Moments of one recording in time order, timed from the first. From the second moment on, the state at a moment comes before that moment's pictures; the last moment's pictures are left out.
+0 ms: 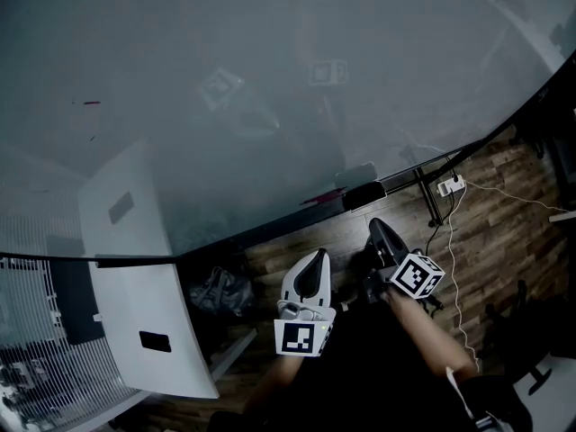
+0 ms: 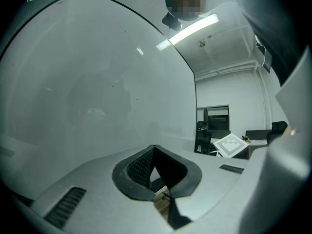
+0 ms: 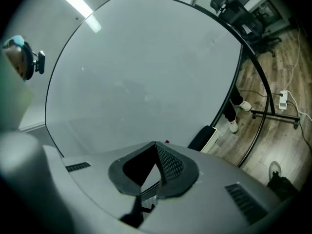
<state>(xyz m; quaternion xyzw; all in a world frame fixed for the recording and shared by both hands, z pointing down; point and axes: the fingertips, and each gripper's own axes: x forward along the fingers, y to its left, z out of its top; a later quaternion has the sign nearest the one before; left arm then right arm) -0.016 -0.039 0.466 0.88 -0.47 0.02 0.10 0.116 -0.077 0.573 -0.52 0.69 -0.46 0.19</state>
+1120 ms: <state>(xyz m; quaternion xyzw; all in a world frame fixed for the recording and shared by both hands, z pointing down) -0.004 -0.070 0.471 0.88 -0.46 0.04 0.10 0.119 -0.113 0.692 -0.51 0.56 -0.62 0.23</state>
